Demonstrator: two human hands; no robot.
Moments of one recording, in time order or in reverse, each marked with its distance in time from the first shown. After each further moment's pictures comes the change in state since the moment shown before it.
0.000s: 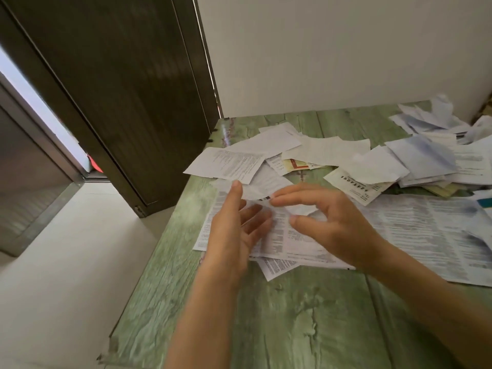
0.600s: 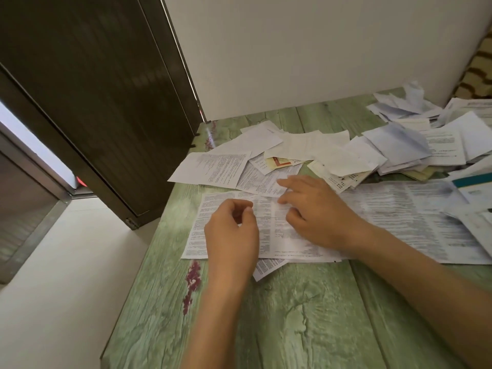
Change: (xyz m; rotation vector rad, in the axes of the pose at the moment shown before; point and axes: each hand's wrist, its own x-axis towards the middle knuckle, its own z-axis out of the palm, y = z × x) left_hand -0.001 -0.023 0.006 0.879 0.142 0.613; right_hand 0.008 0.043 -0.012 -0.788 -0.132 0.062
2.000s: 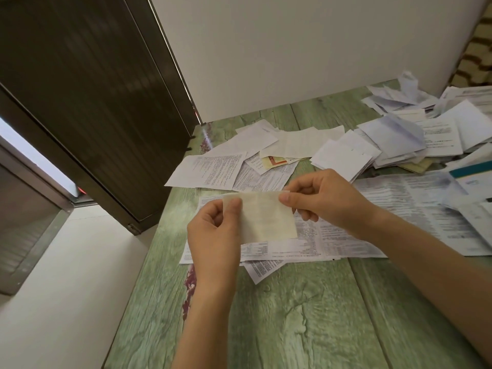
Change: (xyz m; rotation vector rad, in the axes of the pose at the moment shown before) left_hand 0.000 0.003 -0.007 -0.416 0.055 -0.141; right_hand -0.008 -0.009 -0.031 1.027 0.009 0.314
